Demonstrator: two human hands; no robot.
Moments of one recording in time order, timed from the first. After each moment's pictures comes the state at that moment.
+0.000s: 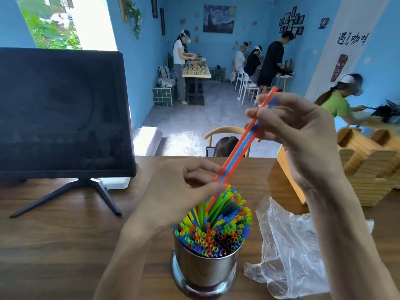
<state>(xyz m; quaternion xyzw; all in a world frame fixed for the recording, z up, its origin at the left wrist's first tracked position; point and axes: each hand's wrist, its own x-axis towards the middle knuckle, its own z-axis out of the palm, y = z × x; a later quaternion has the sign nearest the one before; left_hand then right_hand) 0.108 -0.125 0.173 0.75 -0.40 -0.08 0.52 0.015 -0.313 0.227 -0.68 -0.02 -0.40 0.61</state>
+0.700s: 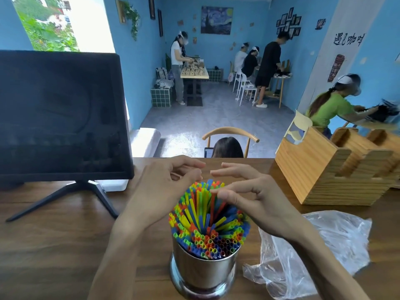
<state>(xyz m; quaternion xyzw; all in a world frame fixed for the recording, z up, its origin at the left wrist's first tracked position) 0.137 -0.122 0.159 0.79 -0.37 -0.06 0.49 0.010 -0.312 0.135 -0.89 -0.03 -0.22 0.40</state>
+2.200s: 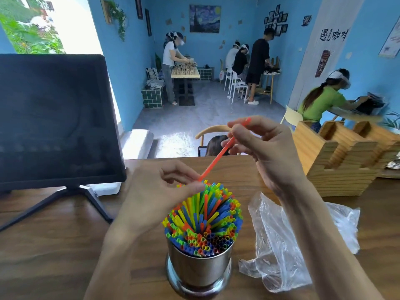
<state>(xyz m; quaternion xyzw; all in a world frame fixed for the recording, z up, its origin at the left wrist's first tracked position) 0.118 -0.120 0.167 0.75 -0.38 -0.04 0.54 0.028 -0.316 0.194 -0.65 -0.03 -0.36 0.67</state>
